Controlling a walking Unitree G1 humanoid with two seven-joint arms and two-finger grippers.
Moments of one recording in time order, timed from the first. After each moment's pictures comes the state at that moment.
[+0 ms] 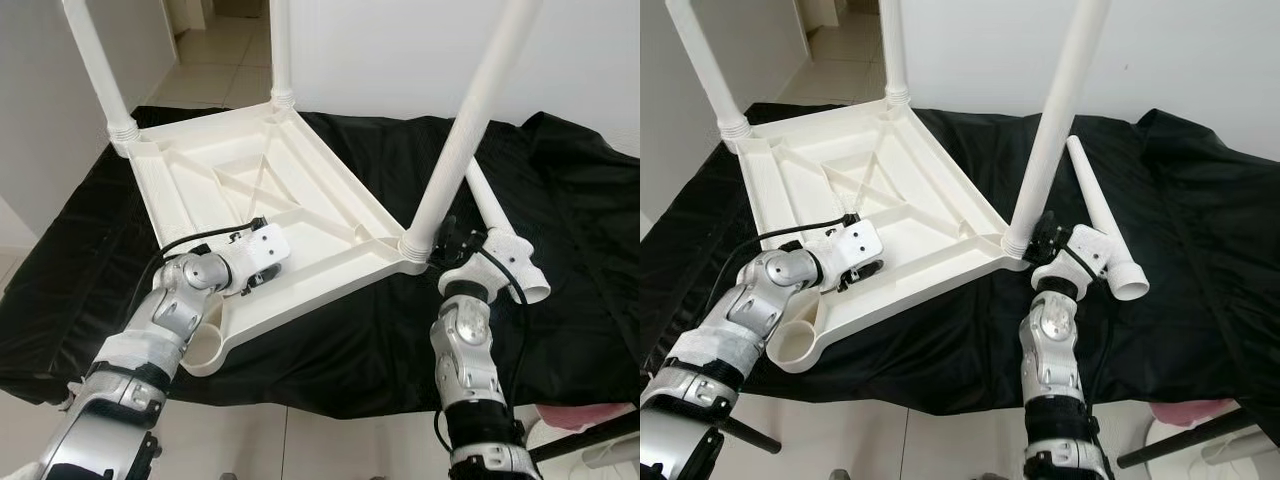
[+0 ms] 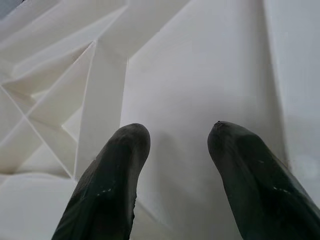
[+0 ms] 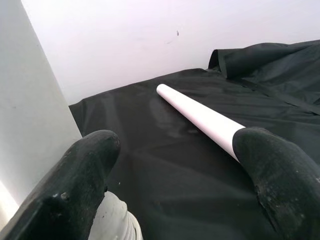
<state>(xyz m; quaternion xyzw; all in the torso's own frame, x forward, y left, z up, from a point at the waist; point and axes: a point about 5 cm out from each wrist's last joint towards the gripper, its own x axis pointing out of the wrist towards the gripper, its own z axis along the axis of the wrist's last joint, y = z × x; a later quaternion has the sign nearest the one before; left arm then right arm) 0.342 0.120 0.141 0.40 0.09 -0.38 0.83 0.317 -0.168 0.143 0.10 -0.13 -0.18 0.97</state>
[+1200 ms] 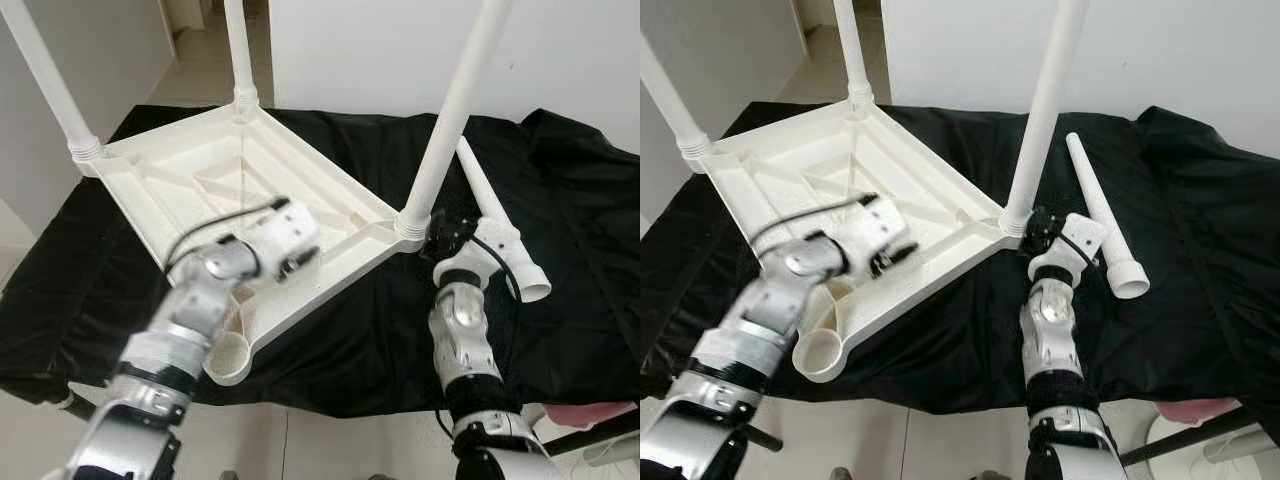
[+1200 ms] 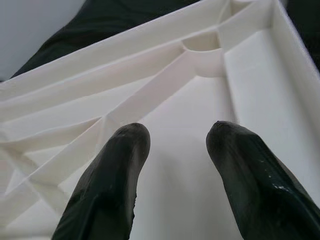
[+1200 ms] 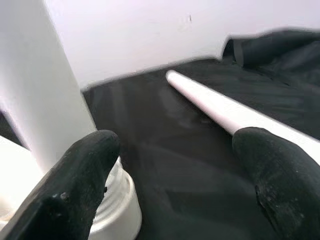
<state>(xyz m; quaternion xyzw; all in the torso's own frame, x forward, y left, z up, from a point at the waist) 0.341 0.105 0.177 0.29 0.03 -0.38 0.88 0.327 -0.177 0.134 0.09 -0.13 -0.15 0.98</state>
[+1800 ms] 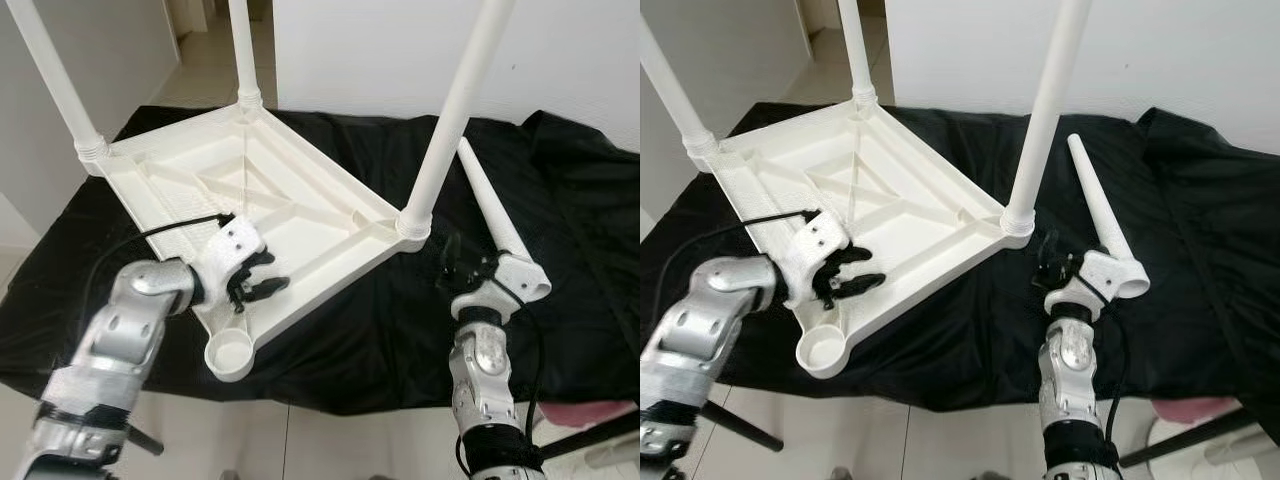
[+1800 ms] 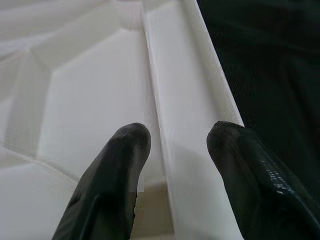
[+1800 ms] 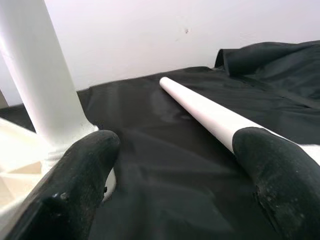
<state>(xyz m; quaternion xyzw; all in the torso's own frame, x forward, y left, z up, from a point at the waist) 0.291 0.155 0.165 0.21 0.12 -0.49 0.84 0.283 -0.196 0.111 0.06 -0.14 -0.14 0.98</state>
